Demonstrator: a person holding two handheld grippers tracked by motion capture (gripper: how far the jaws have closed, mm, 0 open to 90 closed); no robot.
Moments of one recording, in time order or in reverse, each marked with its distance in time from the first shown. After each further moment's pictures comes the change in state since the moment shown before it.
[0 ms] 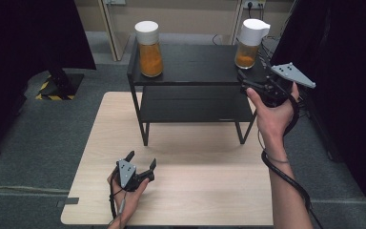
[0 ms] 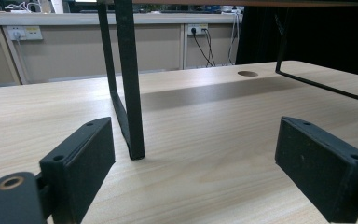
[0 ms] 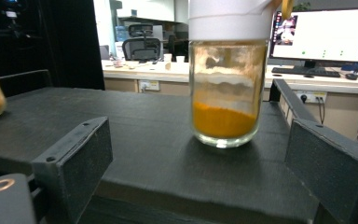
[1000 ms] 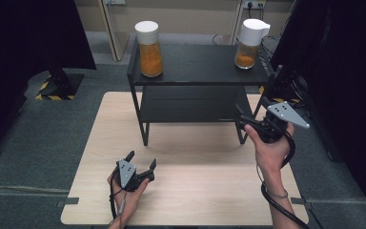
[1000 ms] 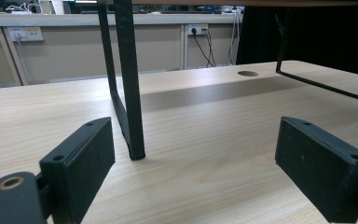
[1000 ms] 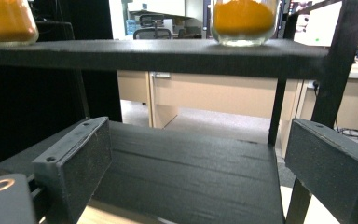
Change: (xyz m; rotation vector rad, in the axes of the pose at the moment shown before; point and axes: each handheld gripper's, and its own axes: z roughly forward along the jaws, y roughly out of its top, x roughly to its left) left arm -0.001 0.000 0.000 0.000 0.002 0.005; right arm 0.003 -0.074 -0.040 0.017 0.038 -0.006
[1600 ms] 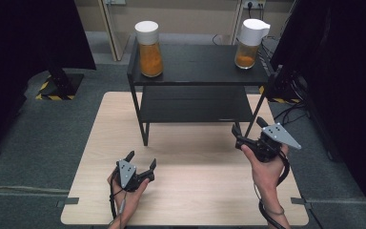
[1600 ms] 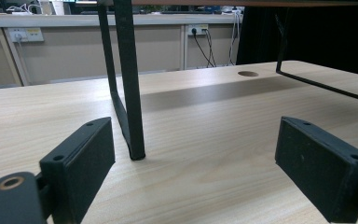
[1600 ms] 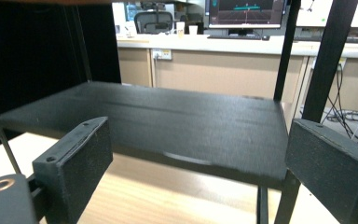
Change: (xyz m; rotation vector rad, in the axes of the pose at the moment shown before) left arm 0.000 0.000 0.000 -0.002 0.001 0.002; right arm 0.003 -0.049 -0.014 0.055 0.006 -0.004
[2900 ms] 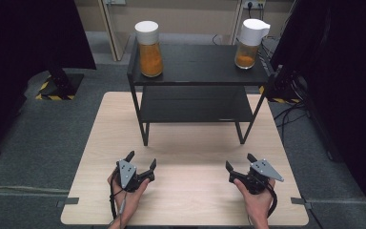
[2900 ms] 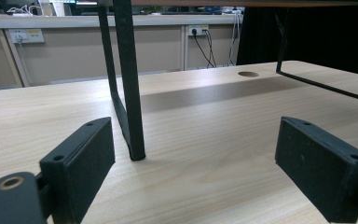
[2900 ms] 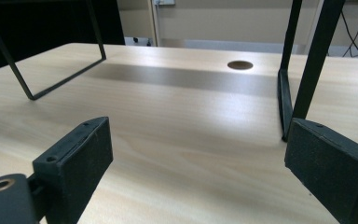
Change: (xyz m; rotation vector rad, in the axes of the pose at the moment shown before) left arm -0.001 0.000 0.000 -0.003 0.000 0.004; right arm 0.007 -0.103 -0.017 0.160 0.012 0.054
